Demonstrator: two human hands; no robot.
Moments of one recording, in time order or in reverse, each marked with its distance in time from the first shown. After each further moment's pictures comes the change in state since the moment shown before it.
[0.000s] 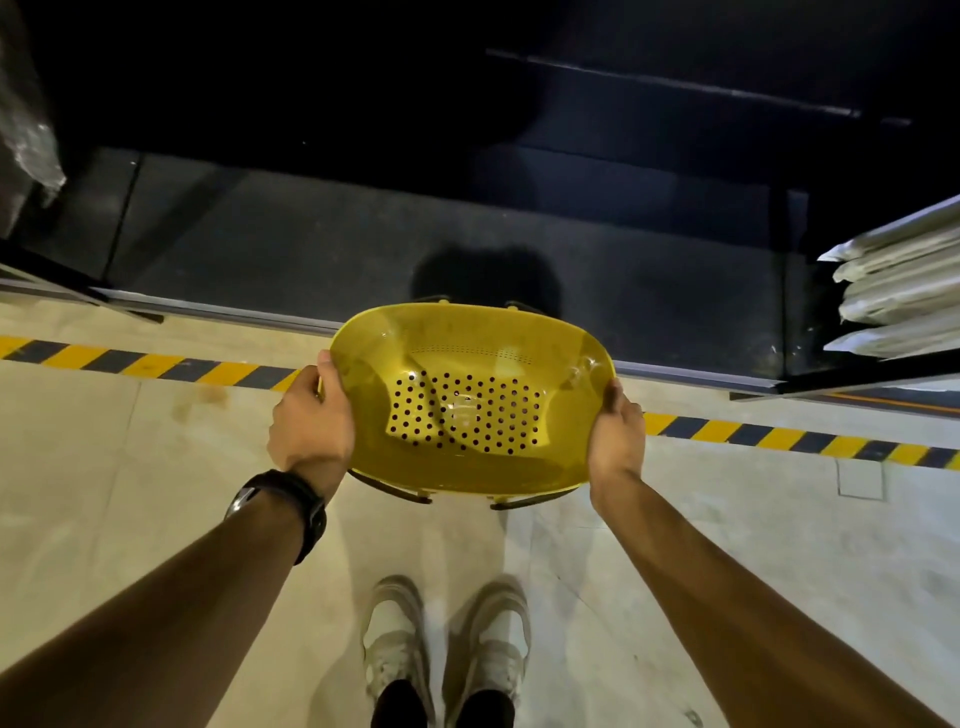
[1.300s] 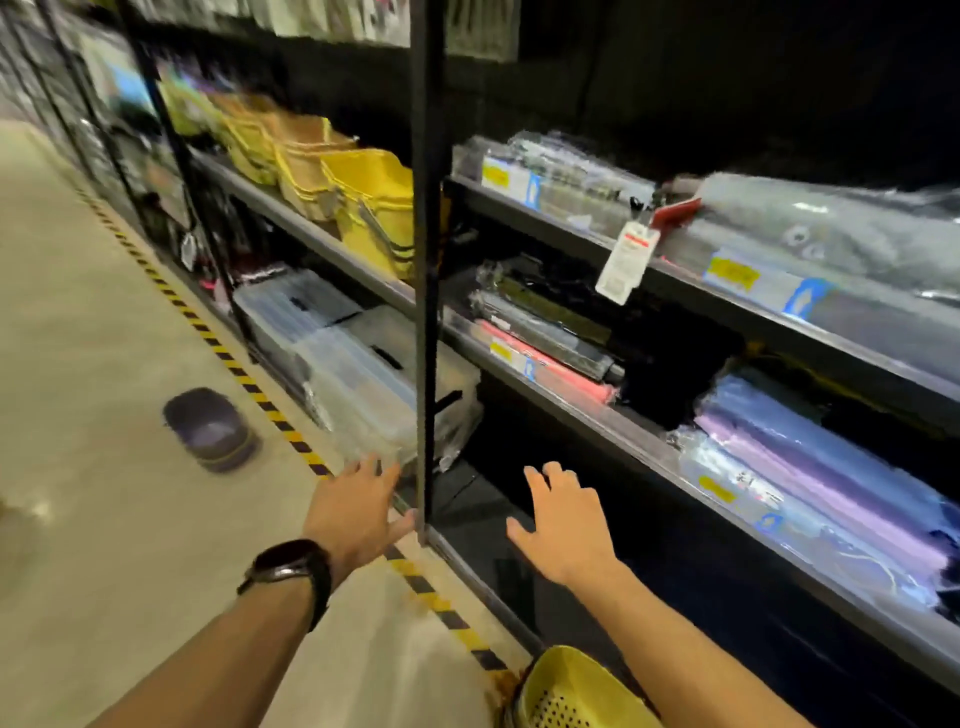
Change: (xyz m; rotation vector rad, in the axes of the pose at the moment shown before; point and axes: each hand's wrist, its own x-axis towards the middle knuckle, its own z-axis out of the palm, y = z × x) left_hand -0.113 0.069 -0.596 0.607 0.223 0.340; right_hand -0.506 -0.356 0.030 -1.302 -0.331 -1.723
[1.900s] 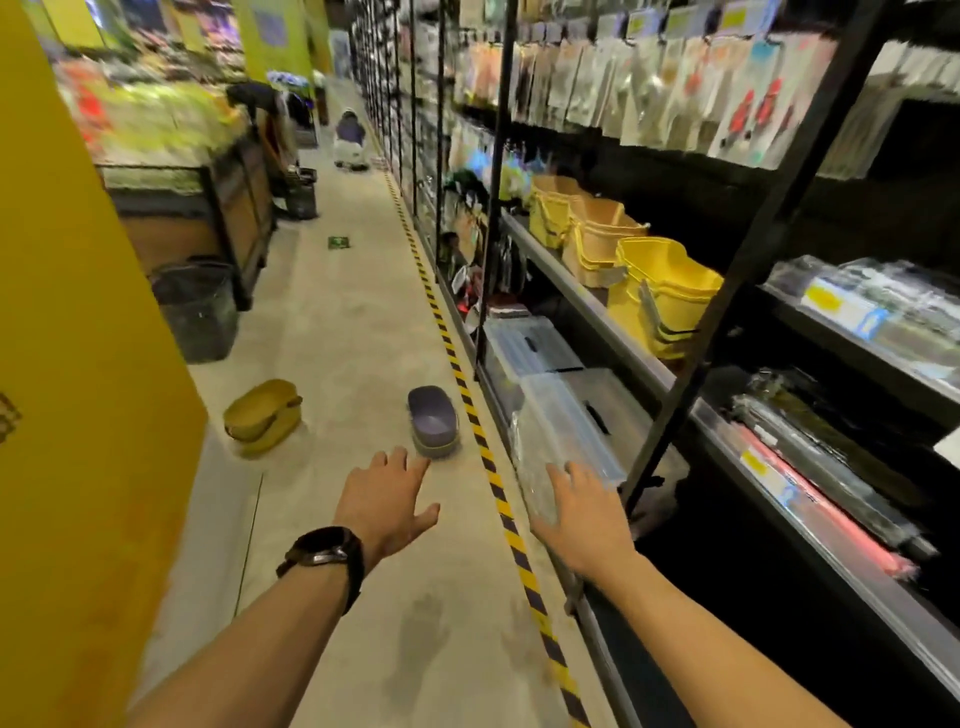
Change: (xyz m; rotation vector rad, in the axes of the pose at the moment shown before) left_hand -0.152 -0.166 -0.064 0.040 0.039 -0.520; right_hand 0.046 -0.225 -0.050 0.093 -0.013 -0.489
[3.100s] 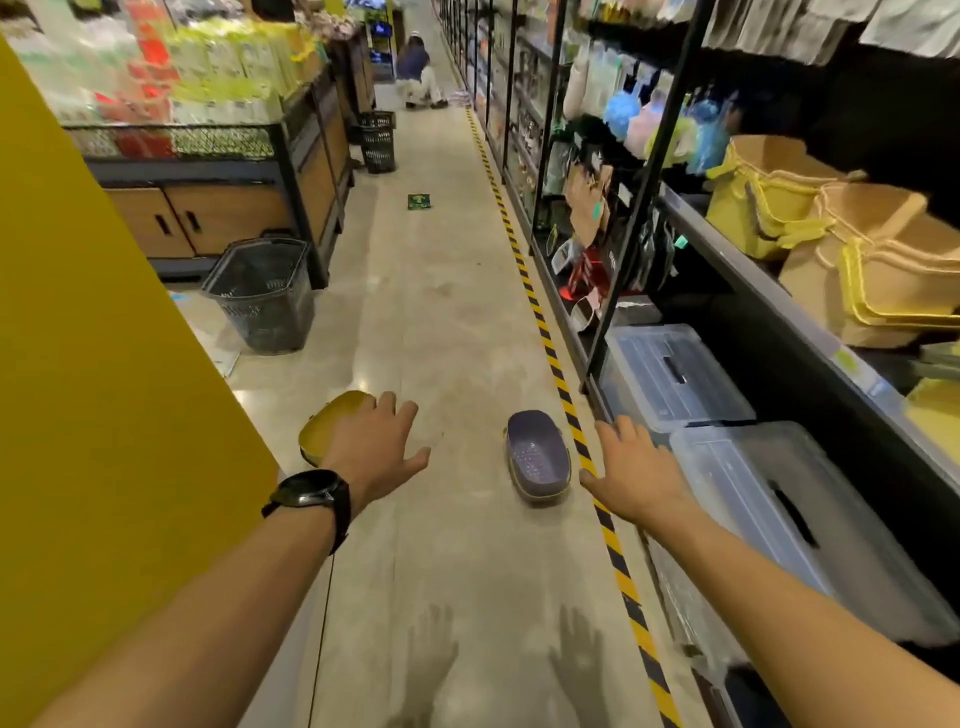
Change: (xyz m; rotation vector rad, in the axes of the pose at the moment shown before) left_hand 0.363 -0.353 0.022 0.096 -0.032 -0.168; right_hand 0.499 -0.162 0.061 -0.086 -0.129 -0.039
